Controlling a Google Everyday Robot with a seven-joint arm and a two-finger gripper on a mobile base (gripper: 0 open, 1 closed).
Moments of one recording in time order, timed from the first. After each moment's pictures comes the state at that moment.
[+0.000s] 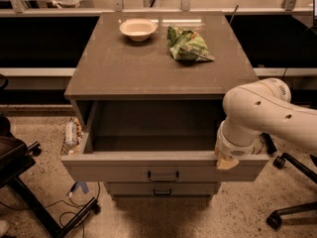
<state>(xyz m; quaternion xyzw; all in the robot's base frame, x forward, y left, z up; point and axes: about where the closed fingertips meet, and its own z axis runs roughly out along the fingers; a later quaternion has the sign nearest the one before) 0.470 -0.194 0.667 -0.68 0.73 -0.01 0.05</state>
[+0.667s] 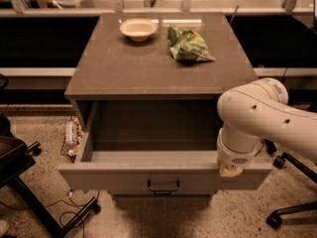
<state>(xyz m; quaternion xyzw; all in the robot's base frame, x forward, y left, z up) 0.432 -0.196 0.678 -0.69 0.73 -0.01 0.00</state>
